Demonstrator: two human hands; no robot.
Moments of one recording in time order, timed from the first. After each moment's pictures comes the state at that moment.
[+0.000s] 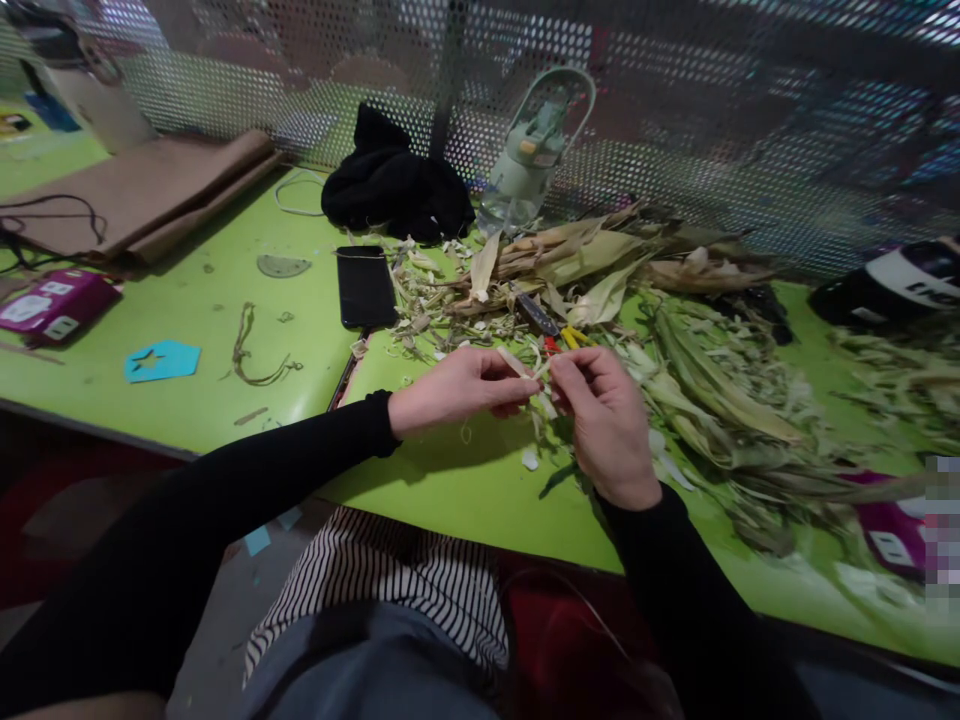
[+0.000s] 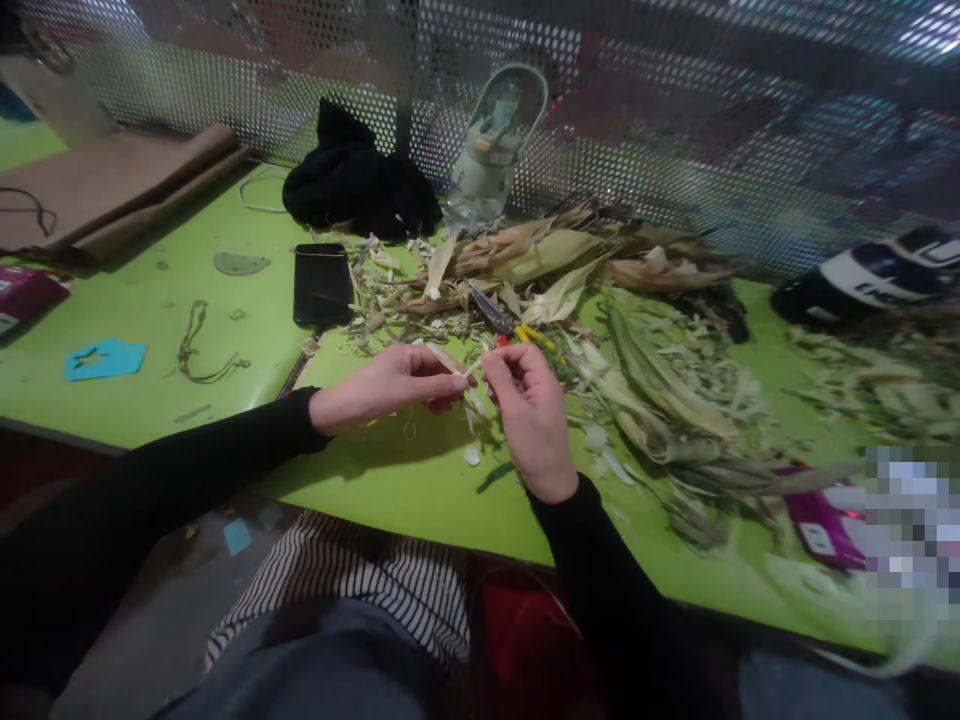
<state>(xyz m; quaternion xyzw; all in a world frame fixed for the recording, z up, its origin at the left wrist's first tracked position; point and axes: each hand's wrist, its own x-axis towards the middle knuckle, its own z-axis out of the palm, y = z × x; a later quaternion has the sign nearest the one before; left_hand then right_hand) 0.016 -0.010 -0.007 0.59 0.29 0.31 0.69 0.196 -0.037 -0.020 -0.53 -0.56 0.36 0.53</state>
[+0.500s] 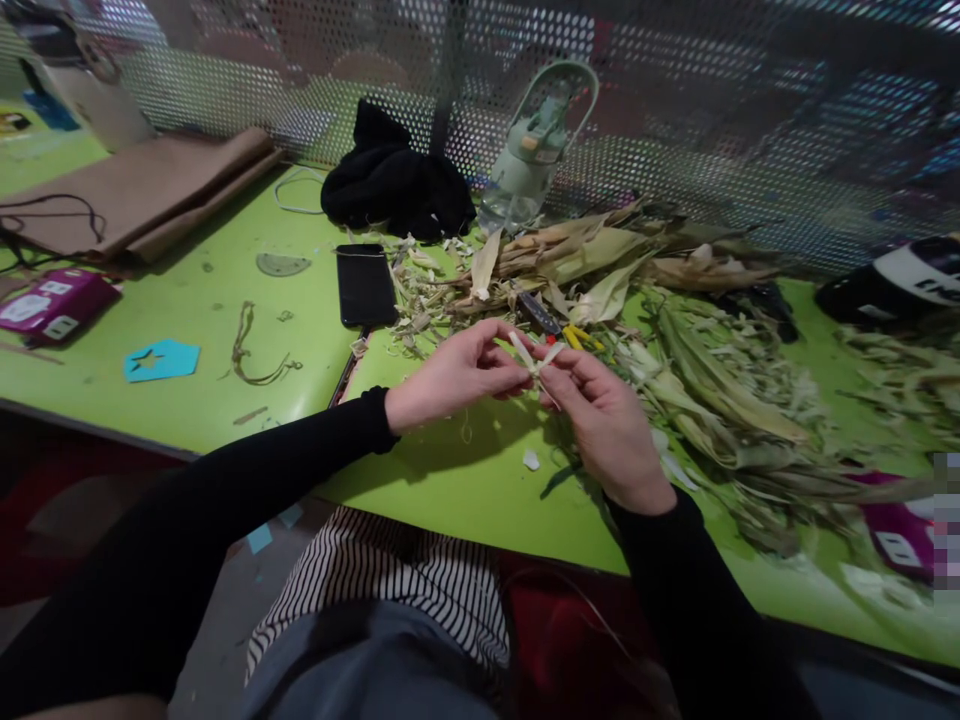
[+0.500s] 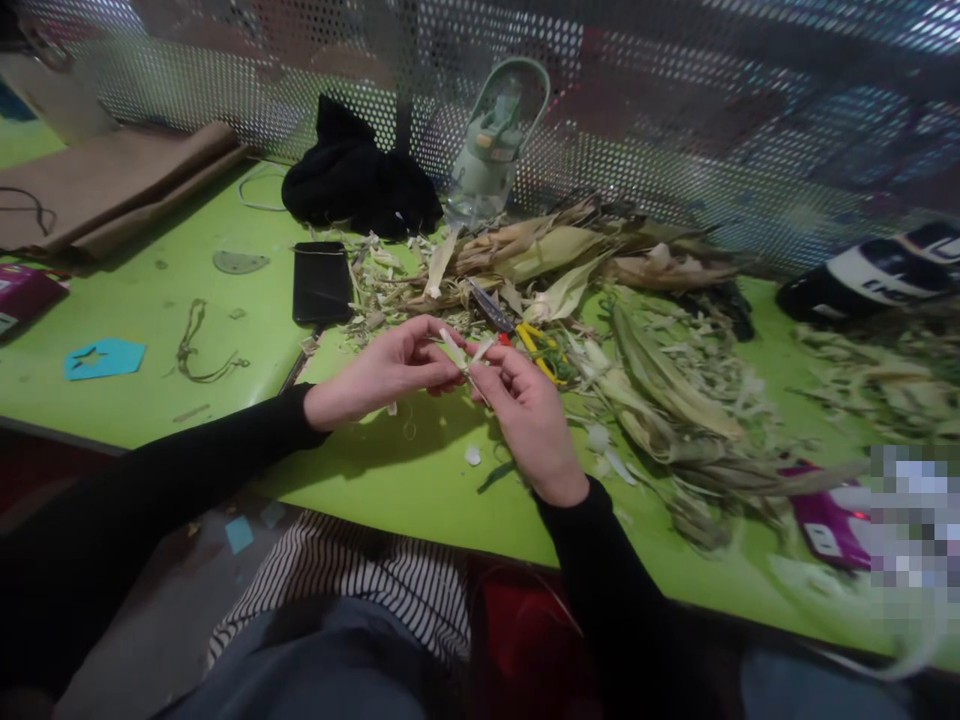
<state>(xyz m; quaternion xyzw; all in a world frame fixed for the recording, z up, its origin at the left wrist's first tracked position) 0.016 -0.007 -0.004 0.56 0.28 0.39 0.68 0.196 -0.043 -0.007 -0.53 -0.61 0.40 0.44</state>
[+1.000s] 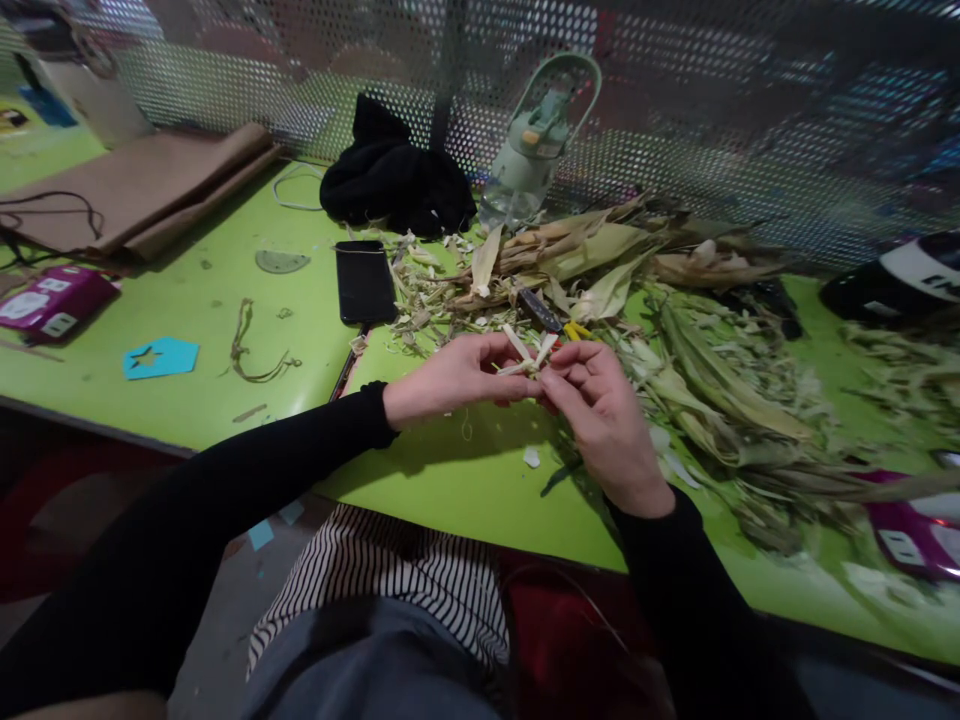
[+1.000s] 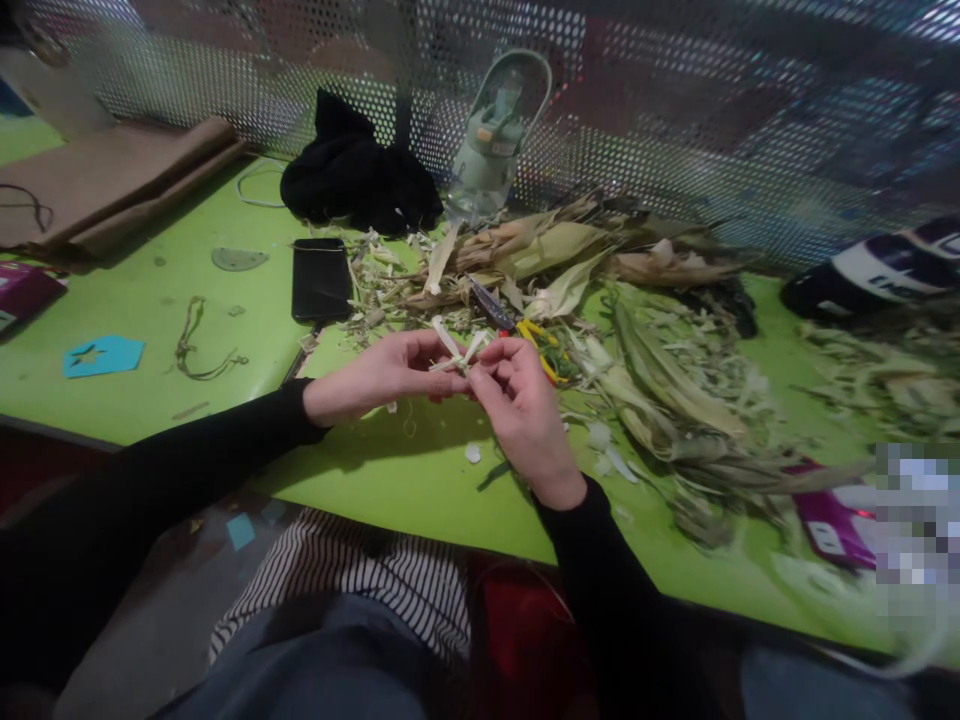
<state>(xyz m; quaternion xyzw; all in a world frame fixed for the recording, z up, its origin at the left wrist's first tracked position) 0.013 -0.005 -0.005 0.59 0.27 0.34 0.68 0.191 -0.048 -0.004 -0.48 -0.61 0.41 0.47</state>
